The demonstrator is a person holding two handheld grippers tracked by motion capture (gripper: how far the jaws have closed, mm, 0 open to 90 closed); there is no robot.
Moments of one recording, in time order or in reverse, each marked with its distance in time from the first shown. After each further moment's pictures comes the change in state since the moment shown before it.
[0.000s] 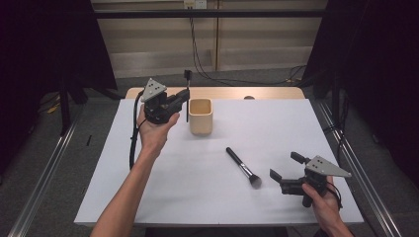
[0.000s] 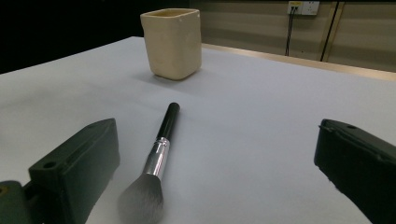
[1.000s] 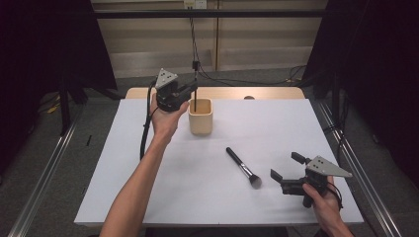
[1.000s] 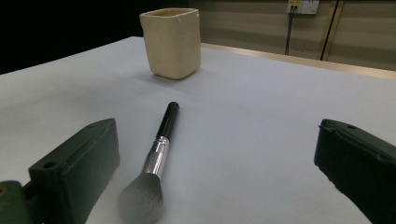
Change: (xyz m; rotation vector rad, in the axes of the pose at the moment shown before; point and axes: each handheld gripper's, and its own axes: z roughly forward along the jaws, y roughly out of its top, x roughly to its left) left arm 0.009 0.003 0.049 -0.004 0.021 -0.013; right arm -0.001 0.000 -0.001 0.003 -0.002 0.002
